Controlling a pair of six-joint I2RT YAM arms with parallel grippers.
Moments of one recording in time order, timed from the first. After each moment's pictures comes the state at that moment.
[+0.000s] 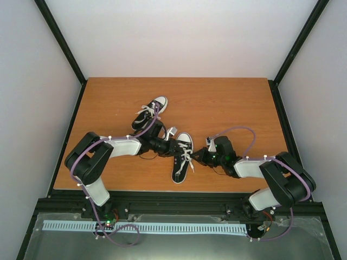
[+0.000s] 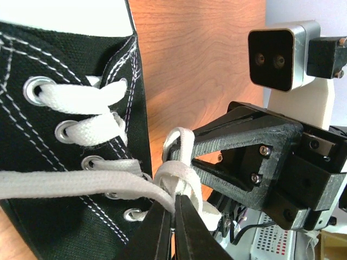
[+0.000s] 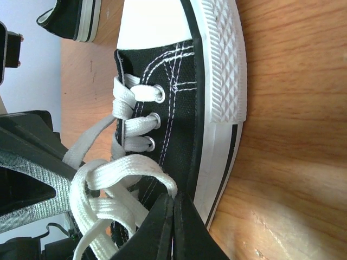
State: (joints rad) left arm -0.63 1.71 0.81 0.09 0.77 -0.80; right arm 0.53 1.44 0.34 0.46 -0.51 0.96
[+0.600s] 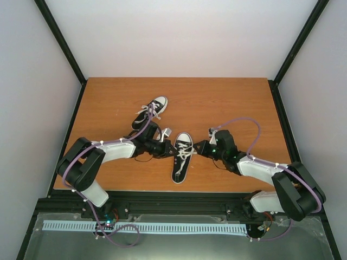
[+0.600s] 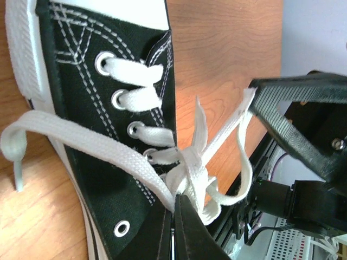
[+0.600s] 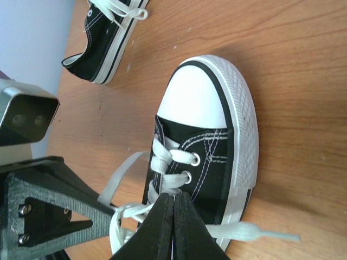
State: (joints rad) left arm -0.60 1.62 0.75 0.02 0.70 -0.77; right arm 0.53 1.30 0.43 0.28 -0.34 0.84
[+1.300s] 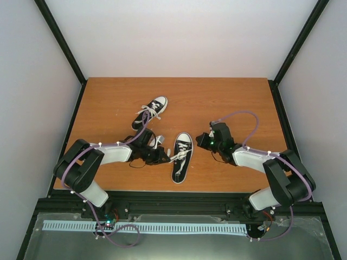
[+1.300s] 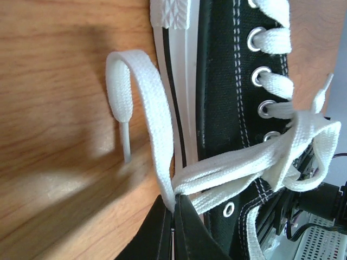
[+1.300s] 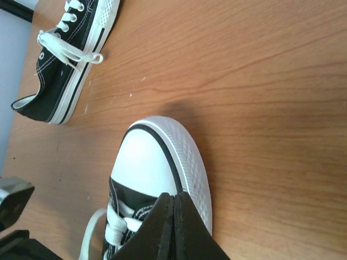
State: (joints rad) left arm -0.56 1.59 0.64 -0.03 0.64 -0.70; right arm 0.50 1.44 0.55 0.23 -0.23 0.79
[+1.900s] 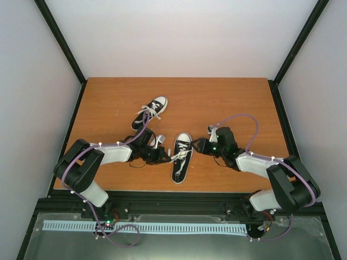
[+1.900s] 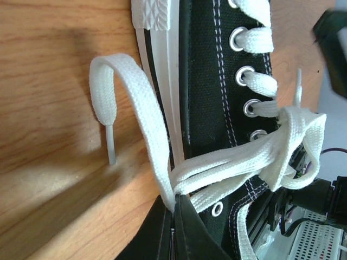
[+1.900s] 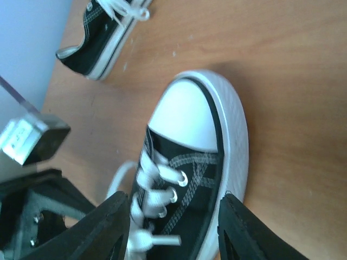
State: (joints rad) left arm -0.56 1.59 0.63 -0.02 0.66 -0.70; right arm 0.48 1.39 0.50 0.29 -0.39 0.68
